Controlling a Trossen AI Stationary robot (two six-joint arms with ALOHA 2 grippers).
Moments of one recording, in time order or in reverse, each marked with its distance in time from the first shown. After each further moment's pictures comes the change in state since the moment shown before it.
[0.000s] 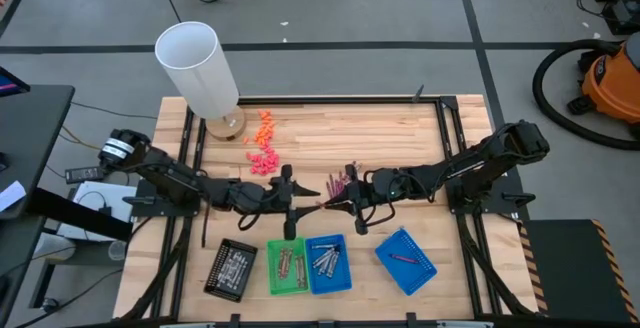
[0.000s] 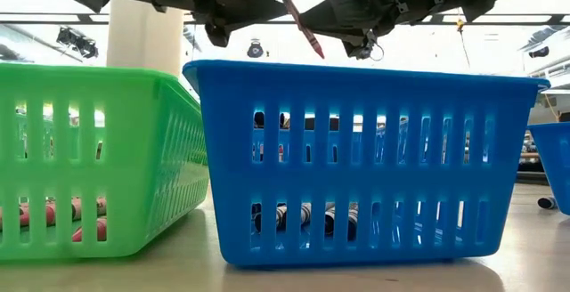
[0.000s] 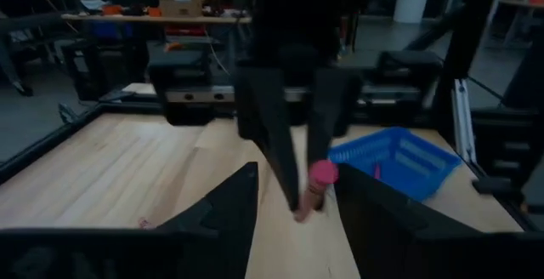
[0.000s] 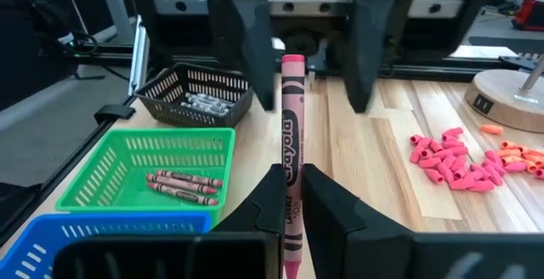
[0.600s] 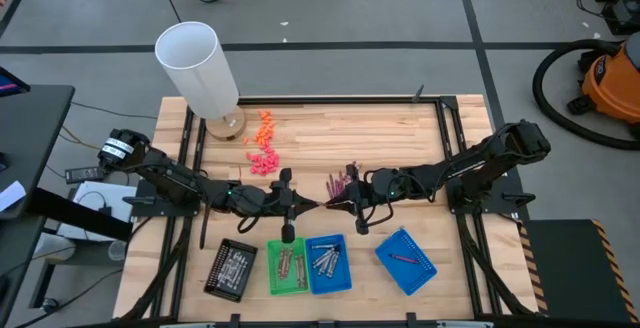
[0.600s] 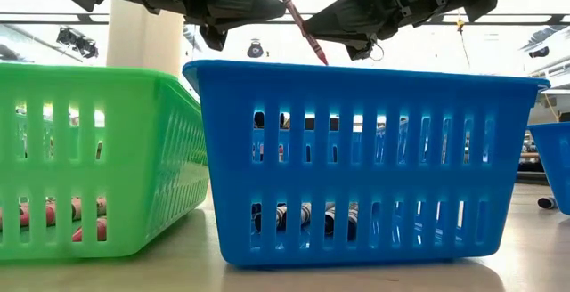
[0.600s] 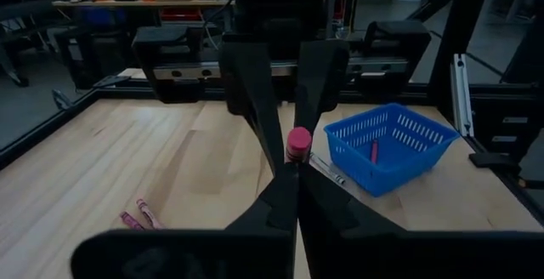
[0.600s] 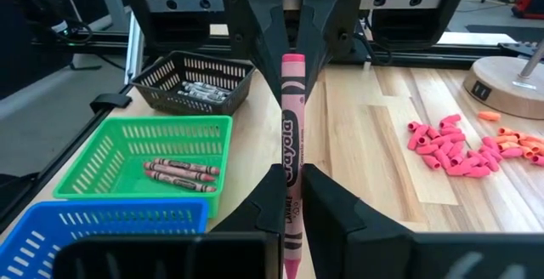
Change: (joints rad) left arm -0.015 -0.005 0.000 -0.061 -0.007 0.003; right arm 0.000 -0.008 -0.001 -0.041 0.008 0.007
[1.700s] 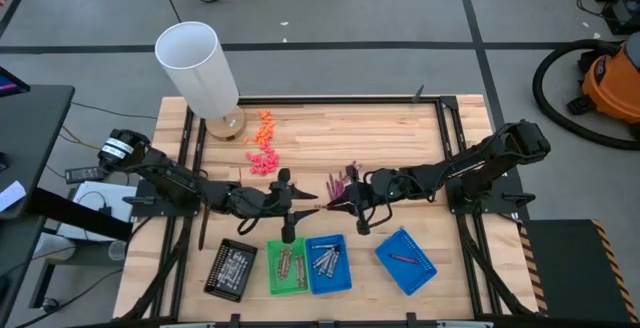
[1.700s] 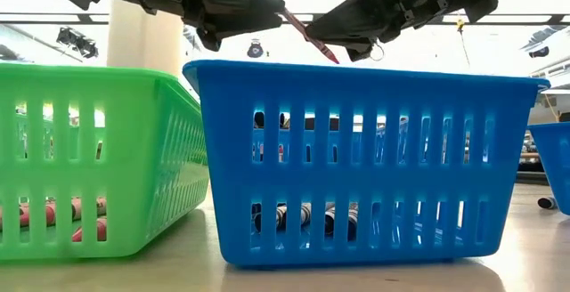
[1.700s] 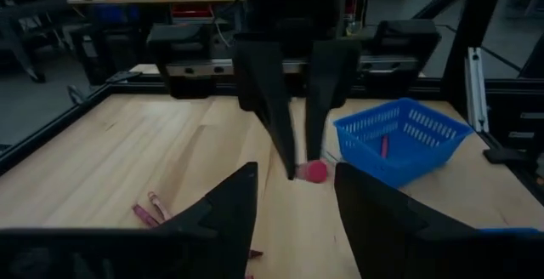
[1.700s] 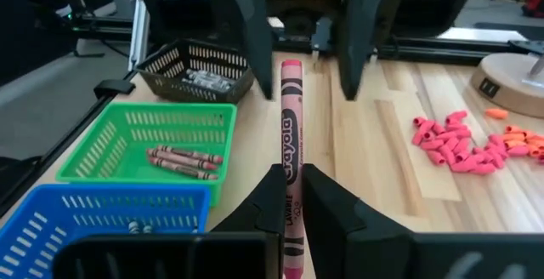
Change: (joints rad) left arm -0.016 0.000 0.000 -0.021 -0.050 -0.003; right arm 0.000 0.000 0.000 -0.024 -0.018 -0.027
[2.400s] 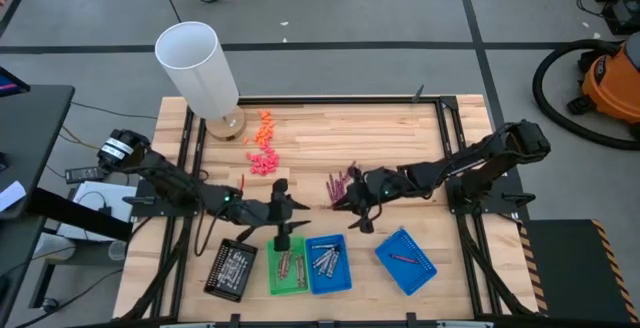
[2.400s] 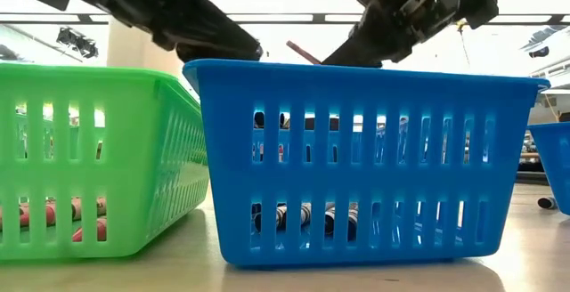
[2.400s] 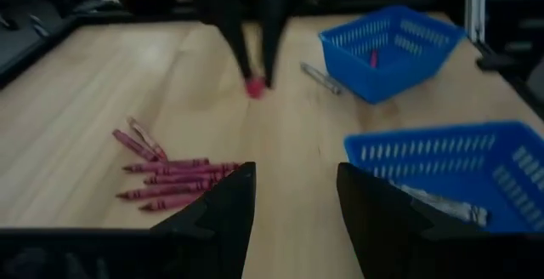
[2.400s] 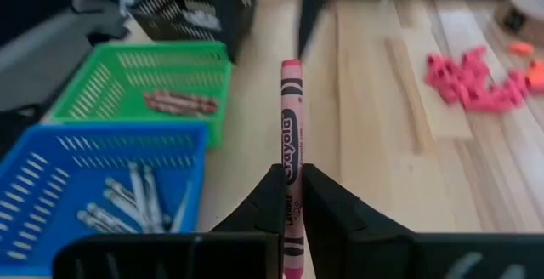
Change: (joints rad) left arm -0.062 0.000 0.000 -0.235 -0.002 -0.073; right arm -0.031 -0.004 -0.001 -0.160 -0.049 0.028
